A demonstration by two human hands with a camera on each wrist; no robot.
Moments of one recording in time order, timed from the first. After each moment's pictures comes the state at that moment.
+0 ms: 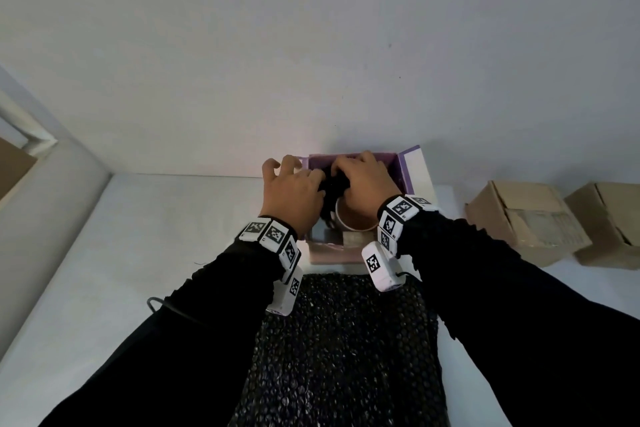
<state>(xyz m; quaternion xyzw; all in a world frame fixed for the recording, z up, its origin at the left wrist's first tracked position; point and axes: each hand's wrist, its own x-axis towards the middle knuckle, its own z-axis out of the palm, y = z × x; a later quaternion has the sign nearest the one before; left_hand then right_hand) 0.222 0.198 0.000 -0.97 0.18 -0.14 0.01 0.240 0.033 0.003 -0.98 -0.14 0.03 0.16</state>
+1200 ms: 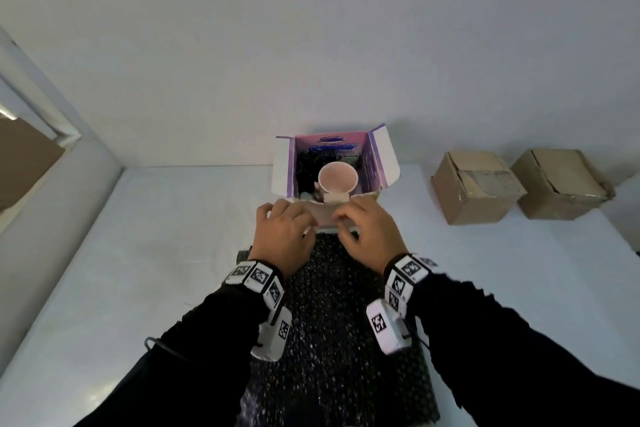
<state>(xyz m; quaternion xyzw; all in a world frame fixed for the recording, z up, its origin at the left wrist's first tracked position) 0.080 0.217 -0.022 -0.94 0.25 -0.18 -0.11 0.058 0.022 -0.021 -0.92 -0.16 -0.16 0.32</state>
